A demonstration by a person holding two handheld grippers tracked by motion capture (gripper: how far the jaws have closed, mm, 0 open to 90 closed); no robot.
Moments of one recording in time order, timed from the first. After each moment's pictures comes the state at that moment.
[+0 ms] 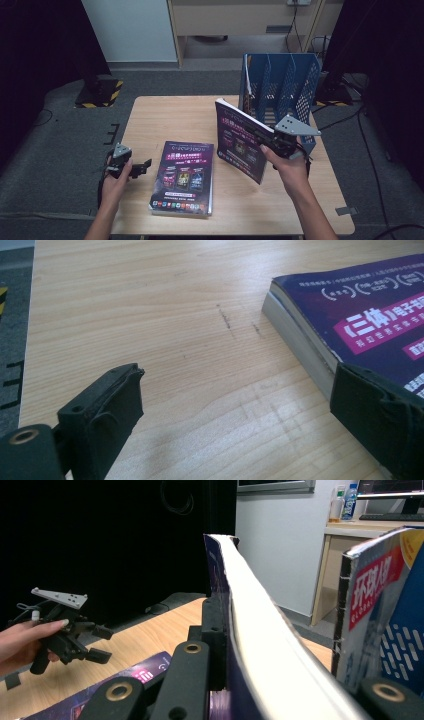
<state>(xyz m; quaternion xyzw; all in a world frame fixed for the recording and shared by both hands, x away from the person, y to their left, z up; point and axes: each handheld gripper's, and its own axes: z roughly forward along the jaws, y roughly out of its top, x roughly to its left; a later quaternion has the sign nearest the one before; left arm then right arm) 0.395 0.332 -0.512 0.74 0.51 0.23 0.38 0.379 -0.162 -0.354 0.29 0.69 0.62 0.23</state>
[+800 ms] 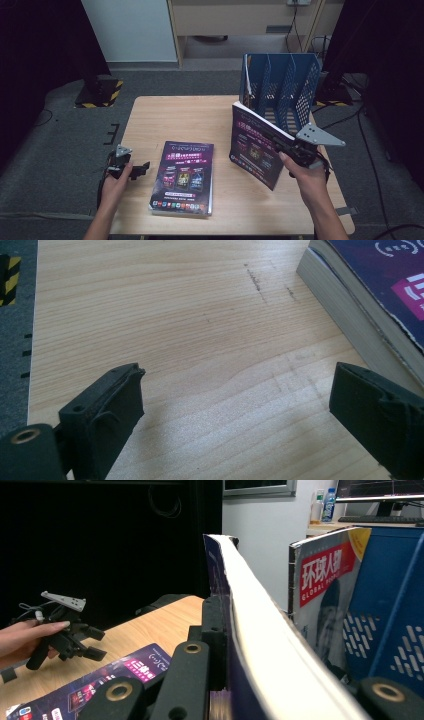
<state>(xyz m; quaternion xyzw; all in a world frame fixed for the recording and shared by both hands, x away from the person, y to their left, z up) 0.400 0.336 -0.526 0.75 0.53 0.22 0.33 0.355 -0.202 -0.353 0.31 0.68 0.62 0.24</state>
